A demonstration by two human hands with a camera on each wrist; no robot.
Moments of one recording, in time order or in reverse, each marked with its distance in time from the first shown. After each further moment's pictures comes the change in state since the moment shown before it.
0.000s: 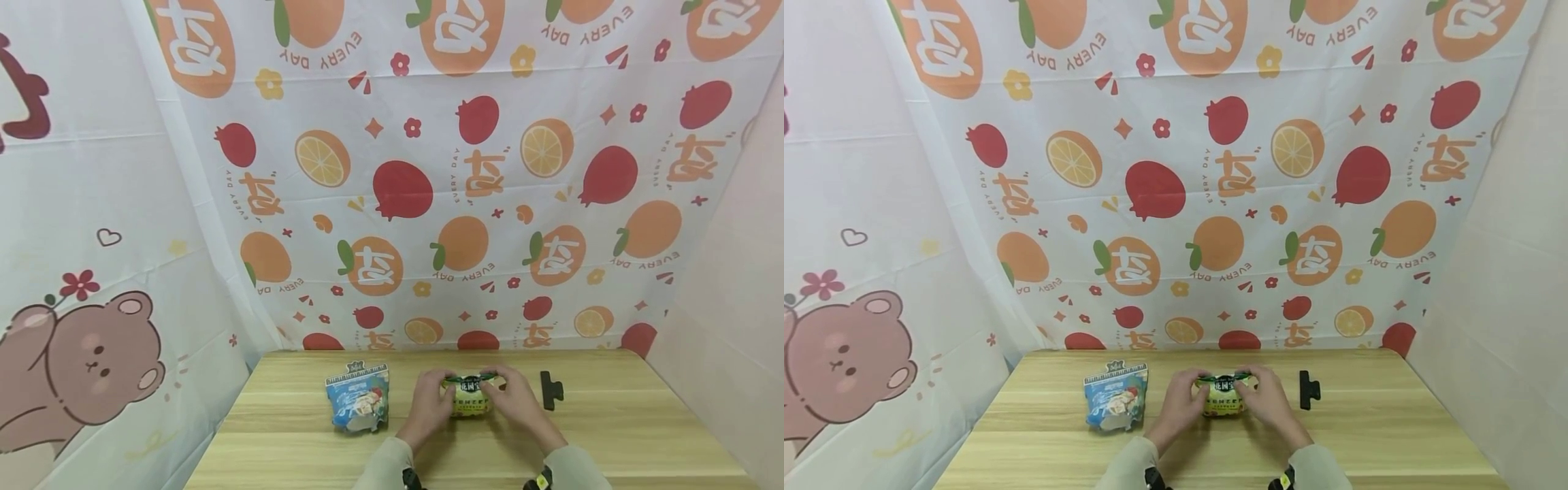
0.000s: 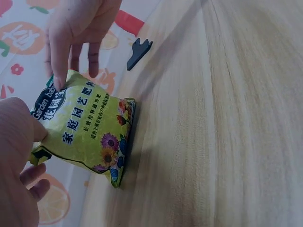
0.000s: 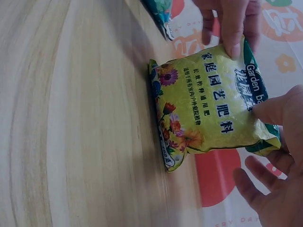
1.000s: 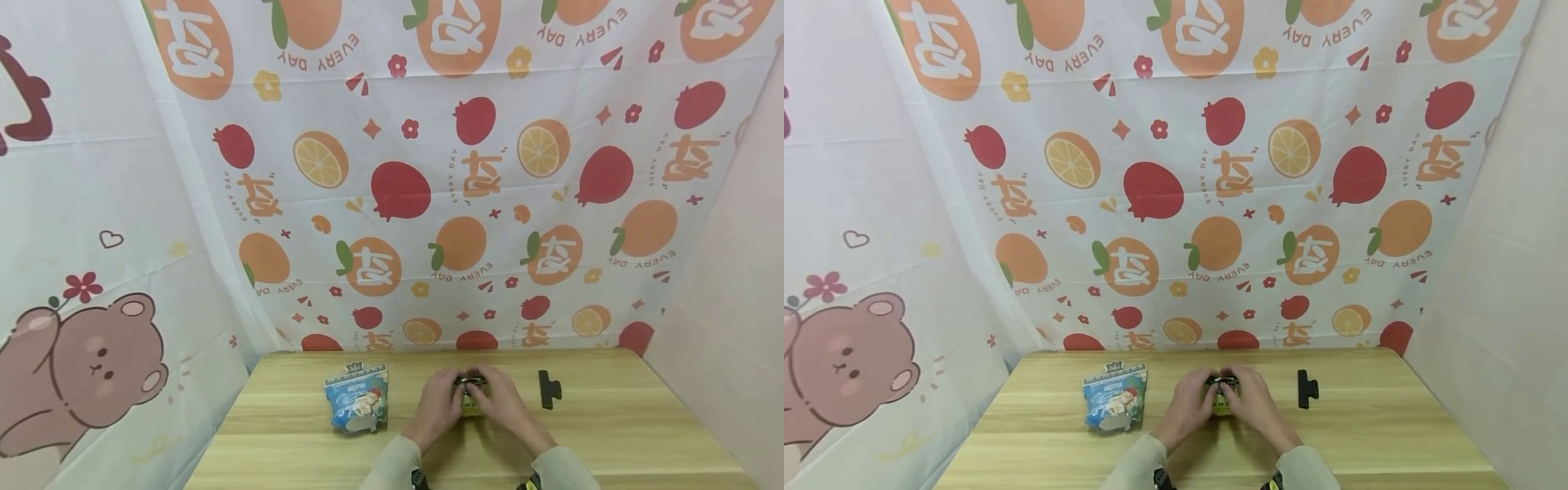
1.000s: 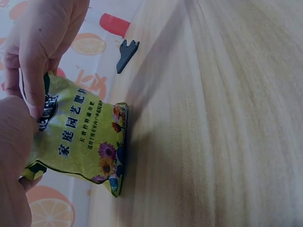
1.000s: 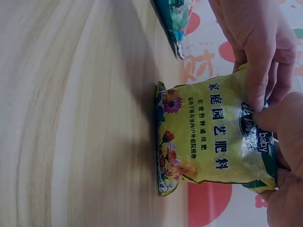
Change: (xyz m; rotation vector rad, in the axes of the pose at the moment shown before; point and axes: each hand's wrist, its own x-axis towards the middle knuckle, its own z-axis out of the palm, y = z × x) left_hand 0.000 0.012 0.008 0.178 -0.008 0.175; right_hand -0.003 -0.017 0.017 -0.149 0.042 -0.296
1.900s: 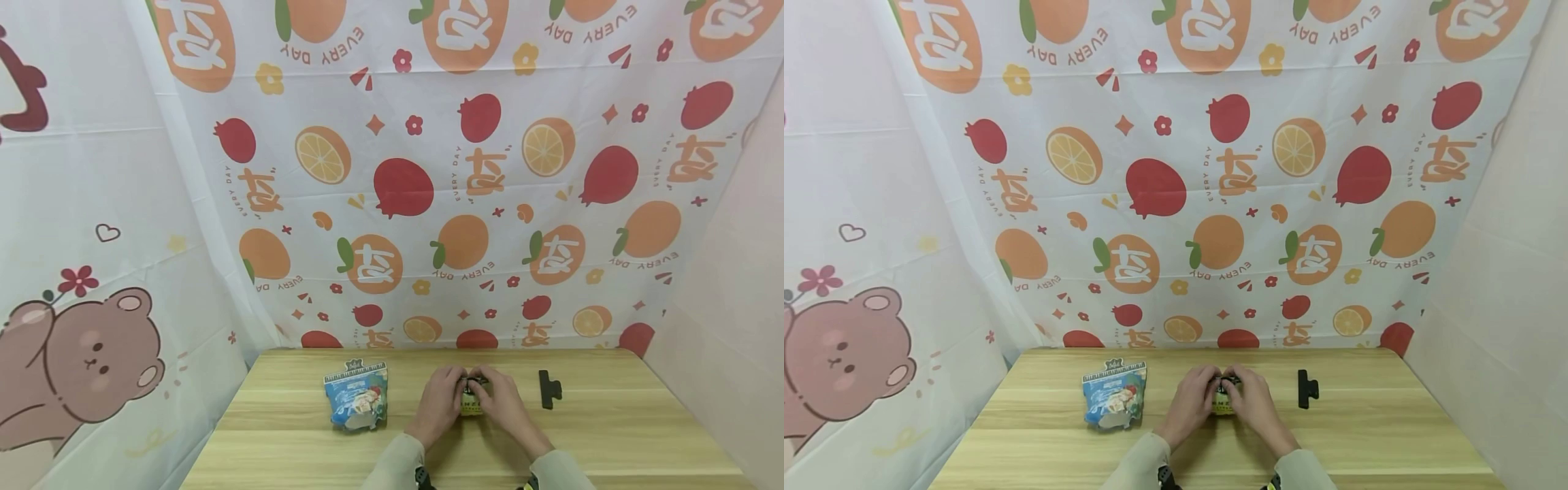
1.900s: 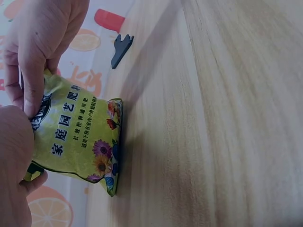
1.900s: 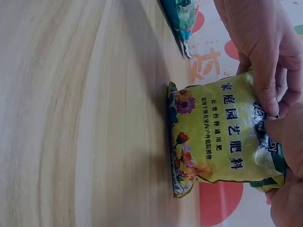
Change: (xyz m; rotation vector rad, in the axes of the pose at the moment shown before) left_hand 0.003 -0.003 0.008 0.082 0.037 0.035; right_hand -0.004 0.000 0.006 0.040 0.084 0.064
